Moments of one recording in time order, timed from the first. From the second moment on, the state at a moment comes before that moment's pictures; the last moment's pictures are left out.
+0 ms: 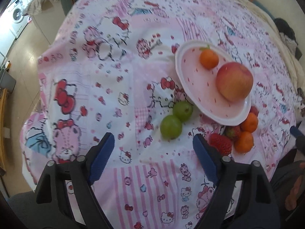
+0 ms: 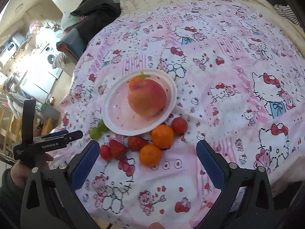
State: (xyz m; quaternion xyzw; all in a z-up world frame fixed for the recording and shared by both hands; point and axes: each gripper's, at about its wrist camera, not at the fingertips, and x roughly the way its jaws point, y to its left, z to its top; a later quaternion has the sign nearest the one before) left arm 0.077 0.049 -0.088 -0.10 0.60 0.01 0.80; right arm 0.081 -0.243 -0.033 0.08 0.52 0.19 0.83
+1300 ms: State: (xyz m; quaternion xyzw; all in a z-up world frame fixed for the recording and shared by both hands) left arm 0.065 0.036 -0.081 -0.10 0.60 -0.03 0.80; right arm 0.106 -0.255 -0.088 0.13 0.62 0.16 0.76
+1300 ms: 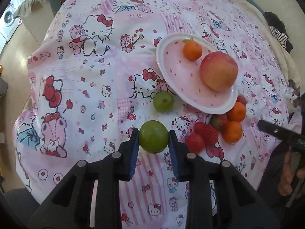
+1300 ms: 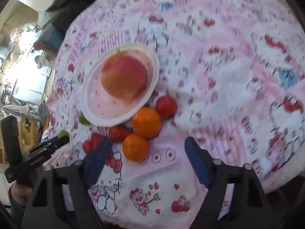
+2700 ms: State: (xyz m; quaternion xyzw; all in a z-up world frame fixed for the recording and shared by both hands) left arm 0.085 0.037 -0.057 -0.09 0.56 -0.01 0.82; right arm 0.107 -0.231 -0.043 0.09 0.56 0.21 0.79
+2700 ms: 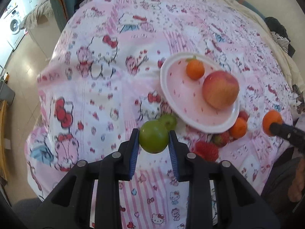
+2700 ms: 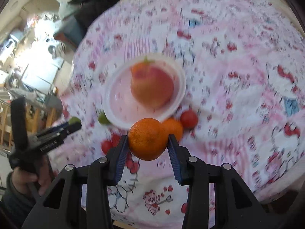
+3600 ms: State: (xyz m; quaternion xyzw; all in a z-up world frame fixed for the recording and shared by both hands) left arm 0.187 -0.022 -0.110 -0.04 0.60 -0.08 0.79; right arm 0.295 -0.196 -0.091 0.05 0.61 0.23 0.75
